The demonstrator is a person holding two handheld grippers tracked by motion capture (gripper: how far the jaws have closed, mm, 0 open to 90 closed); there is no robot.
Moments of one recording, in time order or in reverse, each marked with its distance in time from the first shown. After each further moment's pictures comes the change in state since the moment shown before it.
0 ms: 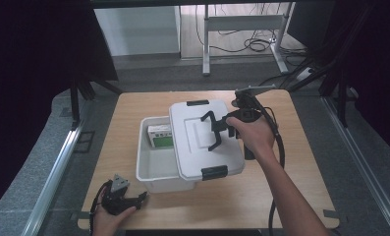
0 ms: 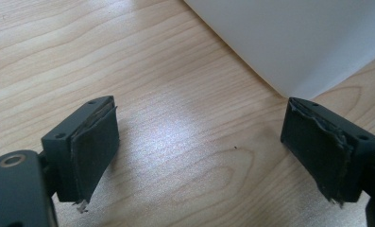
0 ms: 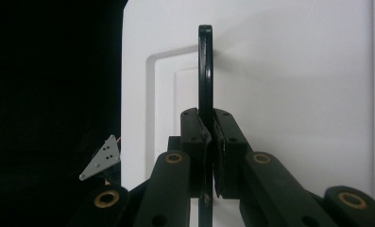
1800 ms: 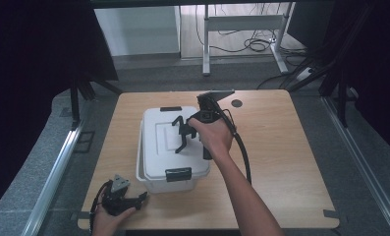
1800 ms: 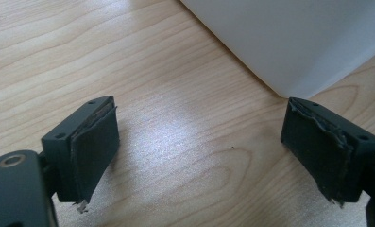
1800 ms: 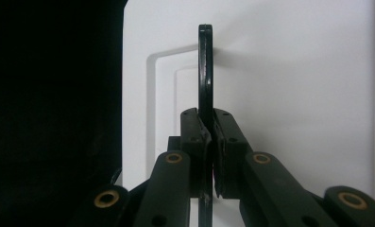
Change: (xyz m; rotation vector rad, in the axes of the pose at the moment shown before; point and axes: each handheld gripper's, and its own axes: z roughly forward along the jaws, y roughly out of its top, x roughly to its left) left arm 0.000 0.000 0.000 0.001 -0.007 0.009; right arm 0.047 0.003 0.082 0.057 -0.003 0.088
